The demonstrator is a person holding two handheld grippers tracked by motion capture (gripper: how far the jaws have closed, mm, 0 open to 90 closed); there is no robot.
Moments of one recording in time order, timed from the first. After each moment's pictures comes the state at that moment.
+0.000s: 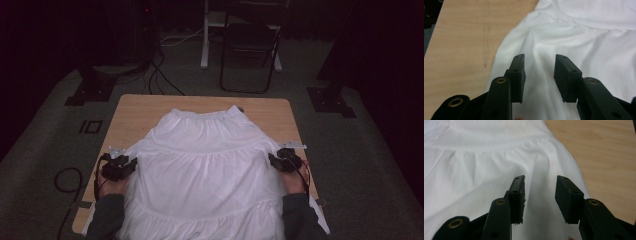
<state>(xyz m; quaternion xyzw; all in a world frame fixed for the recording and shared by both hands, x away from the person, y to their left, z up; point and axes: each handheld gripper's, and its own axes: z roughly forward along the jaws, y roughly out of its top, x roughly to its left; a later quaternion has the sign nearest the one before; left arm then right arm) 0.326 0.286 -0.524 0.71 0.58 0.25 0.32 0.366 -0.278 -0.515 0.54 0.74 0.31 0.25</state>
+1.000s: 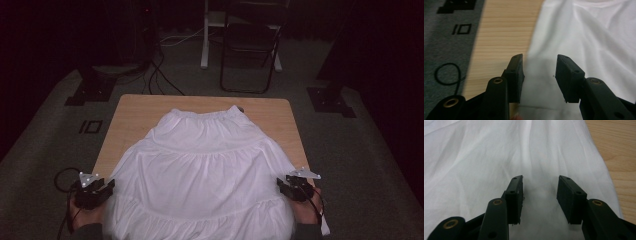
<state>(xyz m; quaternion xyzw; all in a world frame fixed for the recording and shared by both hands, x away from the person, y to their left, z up) 0.254 0.341 -0.533 0.66 0.63 0.27 0.31 0.292 -0.304 -0.544 0.55 0.74 0.32 0.23</state>
